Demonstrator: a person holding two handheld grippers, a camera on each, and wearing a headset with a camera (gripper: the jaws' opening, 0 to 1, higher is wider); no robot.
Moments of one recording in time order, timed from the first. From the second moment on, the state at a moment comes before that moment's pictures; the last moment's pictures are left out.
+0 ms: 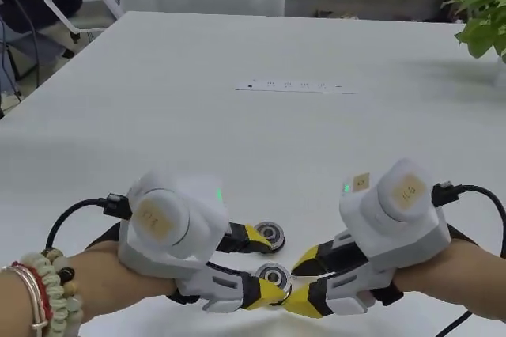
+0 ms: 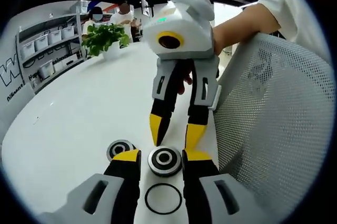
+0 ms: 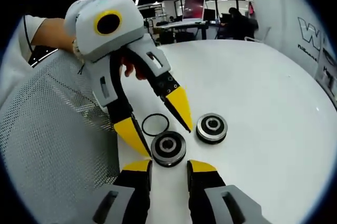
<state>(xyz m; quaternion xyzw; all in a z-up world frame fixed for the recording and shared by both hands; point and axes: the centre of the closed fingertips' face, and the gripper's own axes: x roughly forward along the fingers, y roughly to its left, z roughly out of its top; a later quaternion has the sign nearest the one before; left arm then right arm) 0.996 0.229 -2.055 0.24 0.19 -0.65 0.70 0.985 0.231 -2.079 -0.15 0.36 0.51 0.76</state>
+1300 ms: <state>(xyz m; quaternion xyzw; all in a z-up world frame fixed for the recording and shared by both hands) 0.994 0.229 -2.058 0.22 0.18 -0.66 0.69 0.986 0.232 -2.083 -0.17 0.36 0.52 0.76</state>
